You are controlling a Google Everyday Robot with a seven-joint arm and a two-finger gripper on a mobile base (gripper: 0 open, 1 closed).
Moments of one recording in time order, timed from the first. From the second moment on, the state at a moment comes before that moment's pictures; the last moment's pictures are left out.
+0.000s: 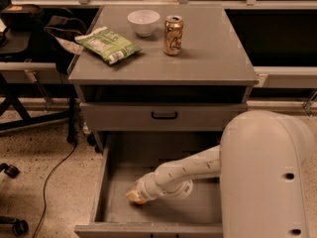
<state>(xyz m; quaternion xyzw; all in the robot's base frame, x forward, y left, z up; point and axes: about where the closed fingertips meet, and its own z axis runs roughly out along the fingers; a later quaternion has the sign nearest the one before) 0.518 0.095 0.386 -0.44 0.84 0.21 0.26</state>
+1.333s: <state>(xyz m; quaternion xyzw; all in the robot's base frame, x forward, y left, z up) 0.508 0.090 0.486 -0.48 0.77 0.27 0.32</state>
